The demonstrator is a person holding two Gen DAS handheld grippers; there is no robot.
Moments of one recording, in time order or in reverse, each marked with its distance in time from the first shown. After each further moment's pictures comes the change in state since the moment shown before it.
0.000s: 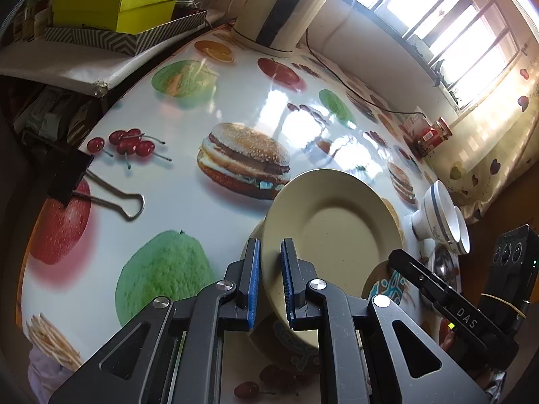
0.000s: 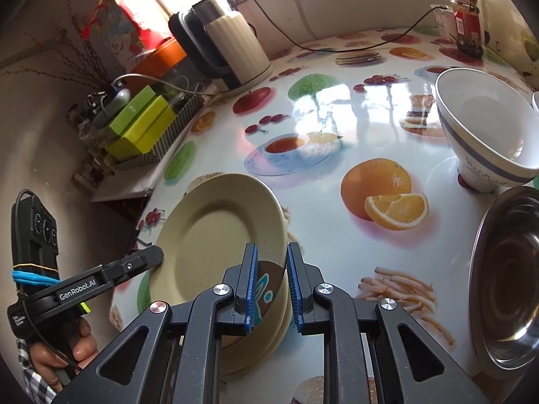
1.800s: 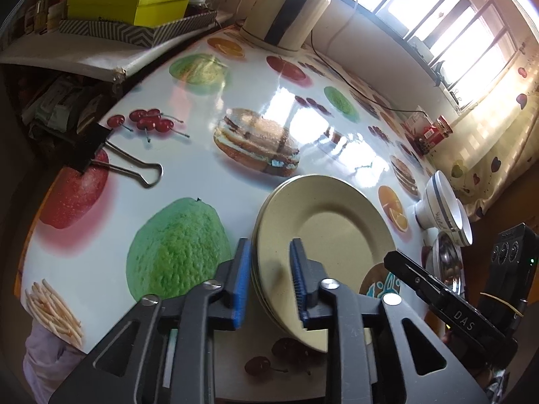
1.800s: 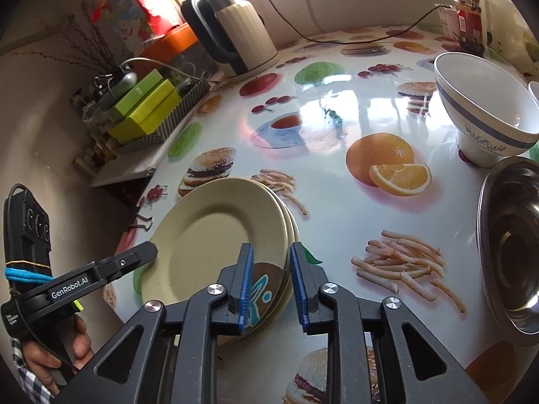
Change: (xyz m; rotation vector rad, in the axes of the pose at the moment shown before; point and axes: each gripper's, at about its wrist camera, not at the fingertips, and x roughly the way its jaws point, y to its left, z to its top) left arm -0.008 0.009 -0.024 -0.007 -0.015 0.009; right arm -0.001 0.006 -0.024 -0.032 0.025 -0.006
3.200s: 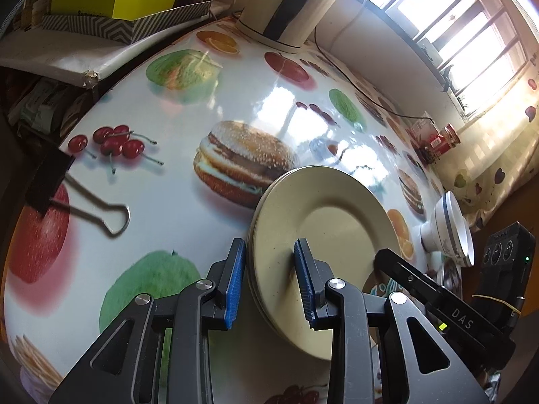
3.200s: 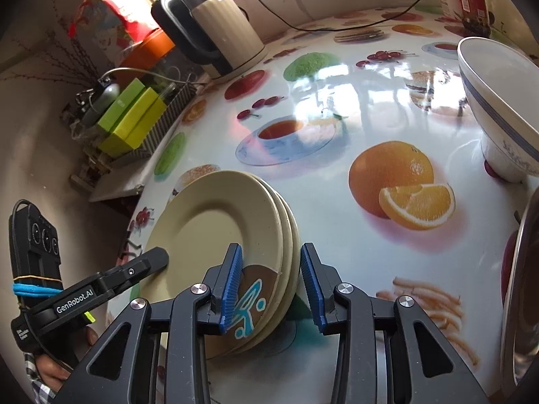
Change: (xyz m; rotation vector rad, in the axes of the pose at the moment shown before) left arm 0.037 -0.001 0.038 -0.021 0.024 -0.021; right arm 0.037 -0.017 0.035 0.071 0.028 0.028
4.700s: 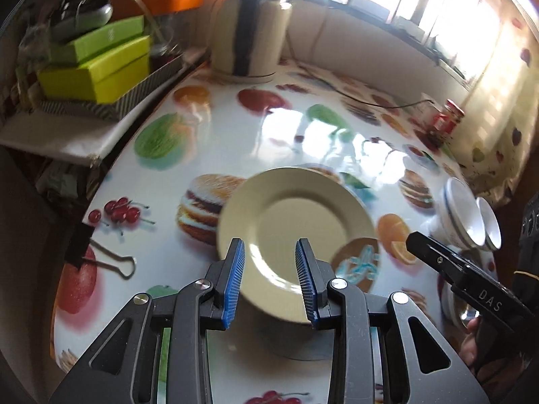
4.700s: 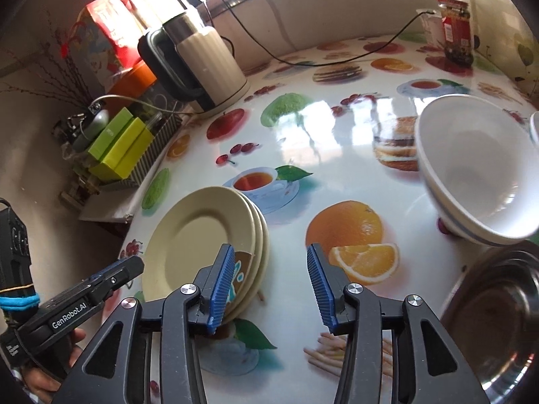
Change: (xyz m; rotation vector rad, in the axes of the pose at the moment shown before) left arm -0.023 -0.076 0.007 0.221 -0.095 0.189; right arm -0.042 -0.013 0.024 -0.011 -0.102 -0.077
